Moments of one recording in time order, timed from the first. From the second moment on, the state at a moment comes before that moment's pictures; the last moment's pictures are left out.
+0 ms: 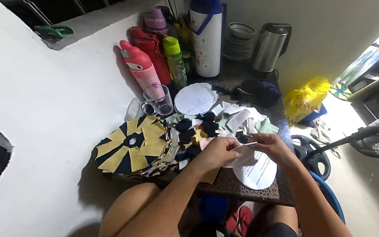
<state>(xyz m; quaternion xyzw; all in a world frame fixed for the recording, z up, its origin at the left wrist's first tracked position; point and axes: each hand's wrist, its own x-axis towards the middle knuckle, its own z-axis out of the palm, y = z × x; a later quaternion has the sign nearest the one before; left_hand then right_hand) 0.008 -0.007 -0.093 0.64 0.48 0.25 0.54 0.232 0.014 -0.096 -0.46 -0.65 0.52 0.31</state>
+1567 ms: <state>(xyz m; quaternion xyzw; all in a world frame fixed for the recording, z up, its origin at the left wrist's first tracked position) 0.087 -0.084 -0.192 0.87 0.46 0.17 0.00 0.243 0.004 -0.124 -0.71 -0.64 0.29 -0.02</state>
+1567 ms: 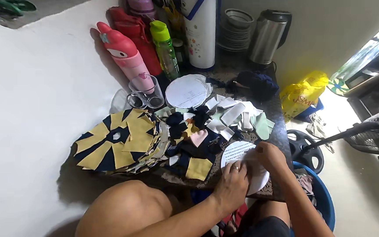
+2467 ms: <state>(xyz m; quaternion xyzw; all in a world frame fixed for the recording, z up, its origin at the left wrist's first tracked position) 0.090 -0.084 -0.176 0.86 0.47 0.17 0.09 0.240 -0.052 -0.159 -0.65 -0.71 0.09 0.25</state>
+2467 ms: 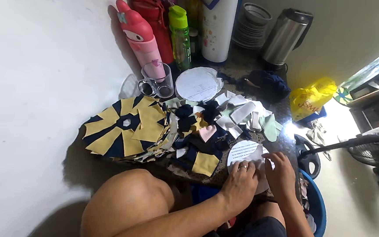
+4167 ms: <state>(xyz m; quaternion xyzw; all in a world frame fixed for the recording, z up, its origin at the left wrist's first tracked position) 0.041 -0.014 -0.139 0.74 0.59 0.10 0.31 0.261 -0.065 -0.183 -0.65 -0.72 0.10 0.23</state>
